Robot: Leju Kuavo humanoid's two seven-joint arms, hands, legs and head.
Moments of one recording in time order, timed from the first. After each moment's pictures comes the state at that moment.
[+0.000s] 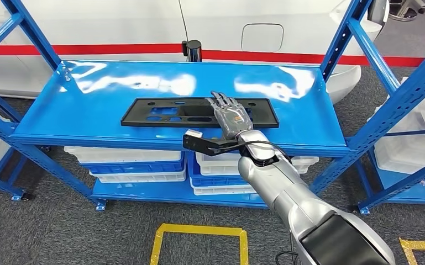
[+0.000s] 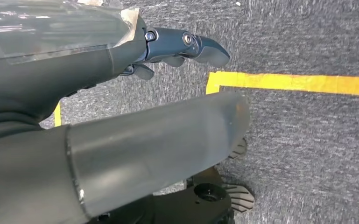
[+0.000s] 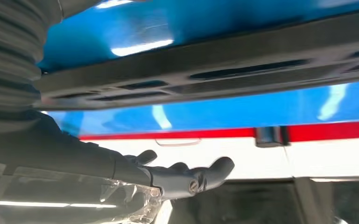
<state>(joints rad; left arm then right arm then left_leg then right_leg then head) -0.11 -0.08 0.31 -0.20 -0.04 0.39 -0.28 -0.95 0.23 0.75 -0.47 1.06 -0.60 -0.10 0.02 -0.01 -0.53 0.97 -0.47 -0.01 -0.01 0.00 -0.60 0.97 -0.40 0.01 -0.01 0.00</state>
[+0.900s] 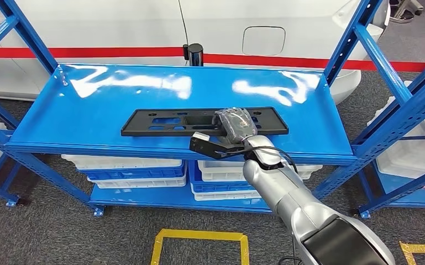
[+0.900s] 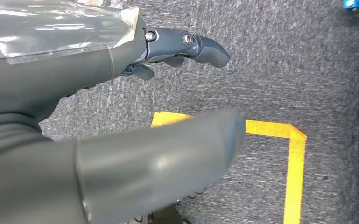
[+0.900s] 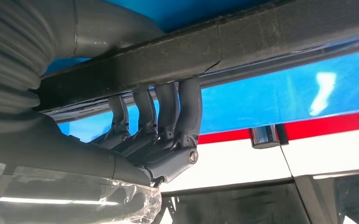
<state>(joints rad) -0.11 -0.09 0.32 -0.20 -0.03 0.54 -0.55 -0.91 0.21 0.67 -0.45 1.01 -0.66 -0.22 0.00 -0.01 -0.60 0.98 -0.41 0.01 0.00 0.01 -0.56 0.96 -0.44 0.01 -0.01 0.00</state>
